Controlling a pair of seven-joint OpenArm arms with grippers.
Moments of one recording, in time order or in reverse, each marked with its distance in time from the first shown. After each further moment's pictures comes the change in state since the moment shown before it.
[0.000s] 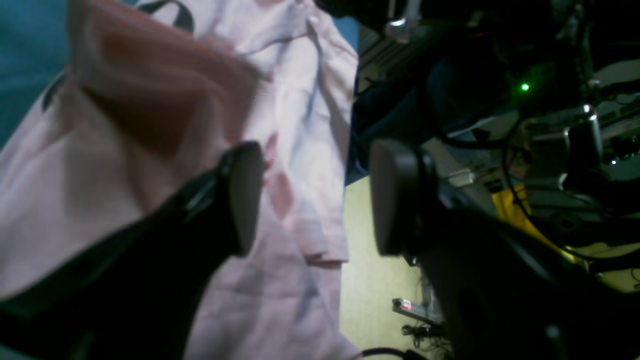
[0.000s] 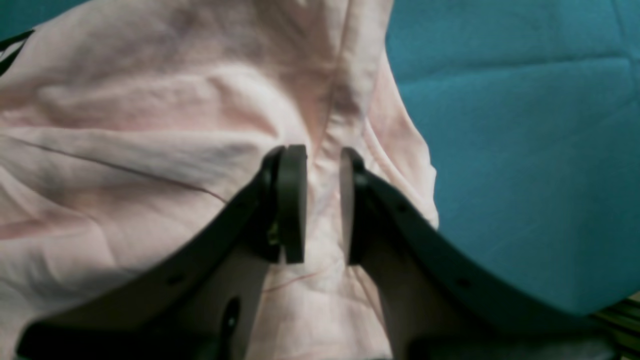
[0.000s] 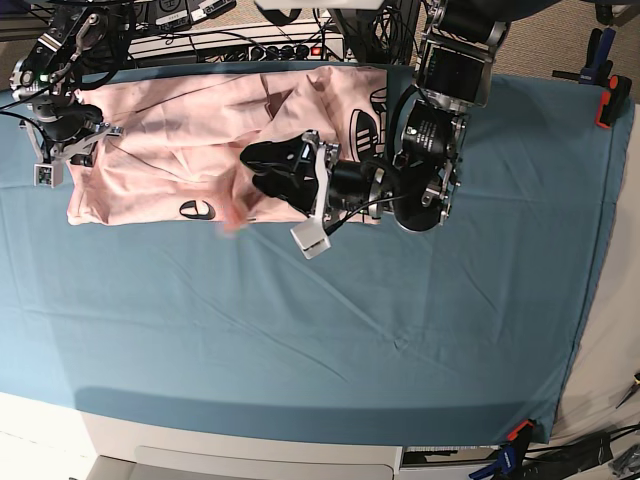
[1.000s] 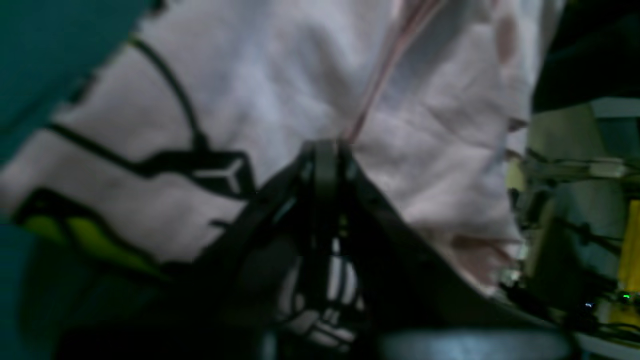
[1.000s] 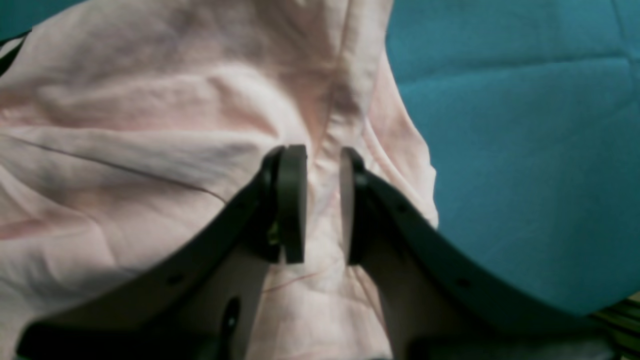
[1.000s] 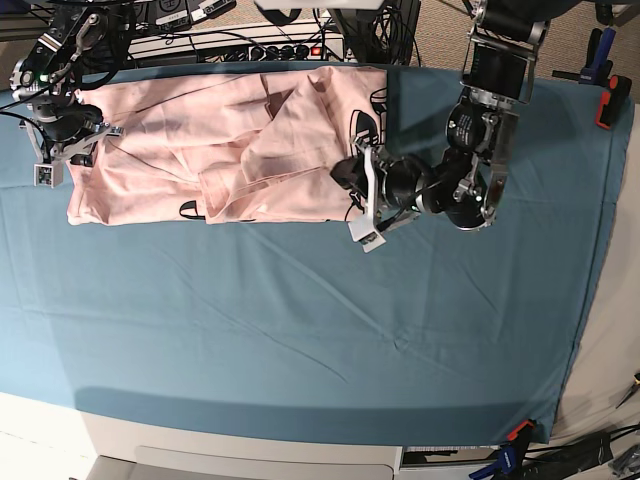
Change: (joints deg) left arm 1.6 -10.3 0.0 4.2 22.1 7.0 -5.0; right arm 0.0 0.0 0.0 0.0 0.0 0.0 0.0
